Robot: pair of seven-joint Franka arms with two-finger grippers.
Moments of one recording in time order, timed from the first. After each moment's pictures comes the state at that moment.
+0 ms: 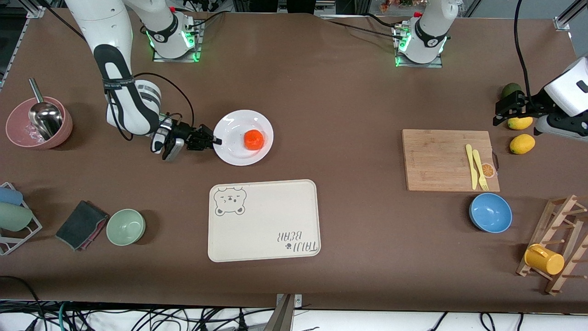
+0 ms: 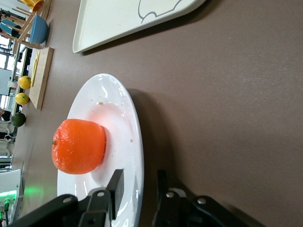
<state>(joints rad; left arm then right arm) -0.02 0.05 0.01 -1.58 -0.02 1.61 0.22 0.38 0.44 -0.21 -2.36 1.56 2.20 -1.41</state>
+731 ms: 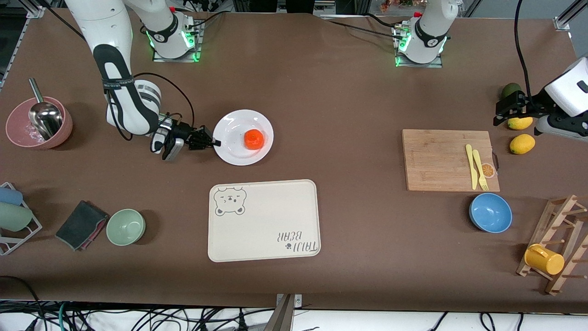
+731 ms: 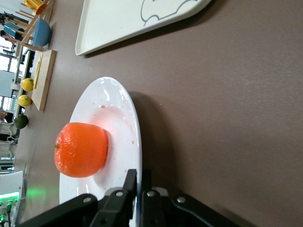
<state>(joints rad) -0.02 0.05 0.01 -1.58 -0.02 1.61 0.22 0.38 0.43 -0.21 -2.36 1.57 2.19 -1.41</state>
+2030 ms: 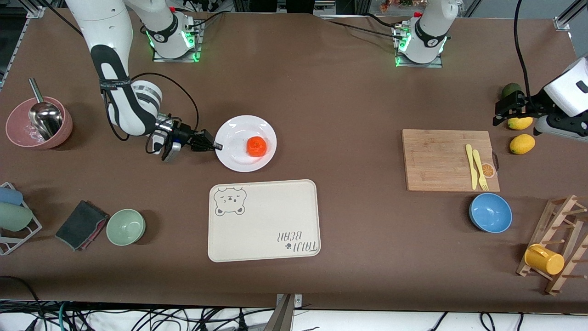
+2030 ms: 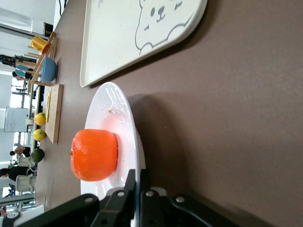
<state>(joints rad) -0.02 0.05 0.01 -1.58 -0.02 1.61 0.22 0.39 0.44 -0.21 -2.33 1.67 2.18 -1.29</state>
